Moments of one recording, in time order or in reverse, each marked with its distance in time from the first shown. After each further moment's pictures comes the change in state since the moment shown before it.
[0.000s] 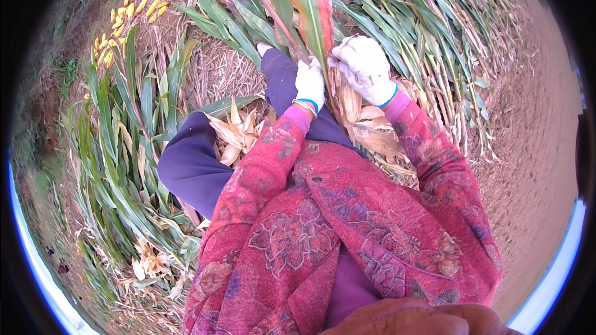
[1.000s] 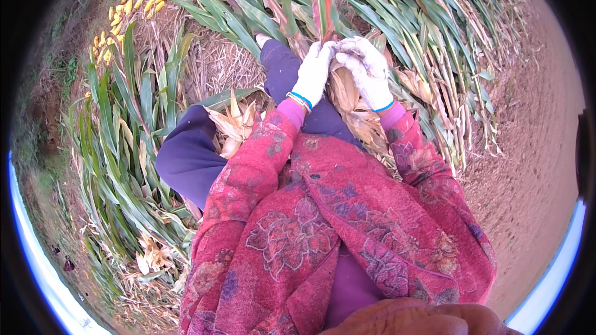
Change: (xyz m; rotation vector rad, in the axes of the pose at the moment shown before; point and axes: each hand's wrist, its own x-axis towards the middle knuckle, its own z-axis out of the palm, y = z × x) left_hand -0.016 0.048 -0.013 0.666 -0.334 0.496; right_hand -0.039 -0.018 0.030 0.901 0.326 0.537
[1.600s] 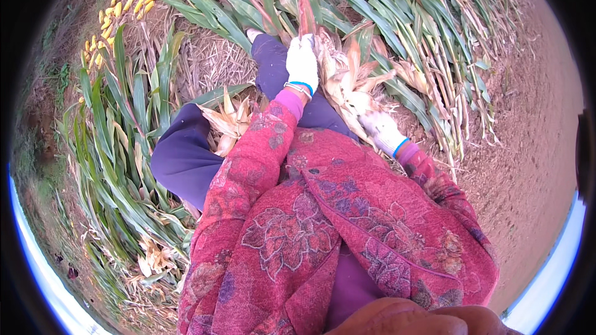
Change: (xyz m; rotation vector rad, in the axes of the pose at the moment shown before) left_hand 0.011 -0.025 0.032 -0.342 0.313 -0.396; right_hand -0.161 0.032 -0.080 -1.106 -1.047 0.353
